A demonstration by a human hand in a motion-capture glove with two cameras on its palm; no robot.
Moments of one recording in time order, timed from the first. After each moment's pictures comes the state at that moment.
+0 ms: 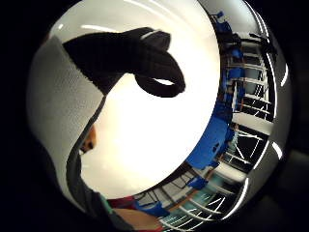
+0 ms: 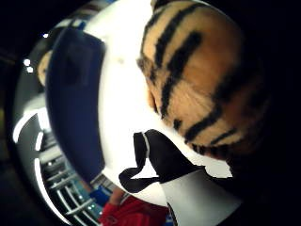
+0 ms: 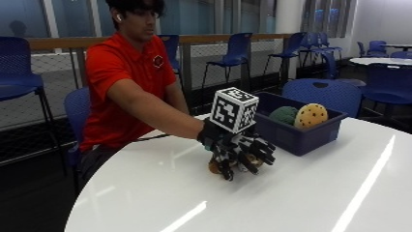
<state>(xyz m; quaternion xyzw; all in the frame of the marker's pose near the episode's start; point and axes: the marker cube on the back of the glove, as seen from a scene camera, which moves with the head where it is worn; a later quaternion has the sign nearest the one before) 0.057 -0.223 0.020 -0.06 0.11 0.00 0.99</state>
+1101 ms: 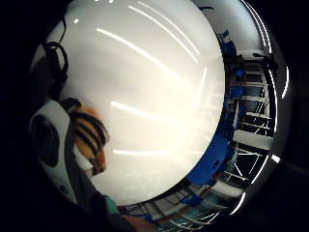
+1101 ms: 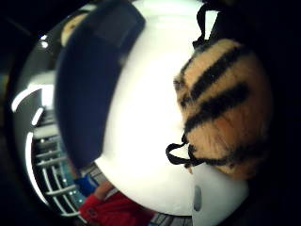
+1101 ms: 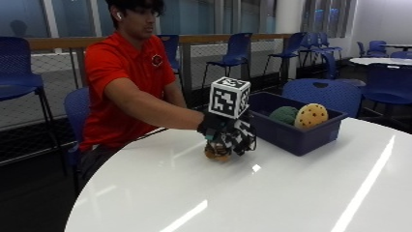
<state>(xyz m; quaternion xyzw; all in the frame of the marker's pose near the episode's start) 0.015 -0.196 0.014 -0.02 0.07 -0.10 0.99</state>
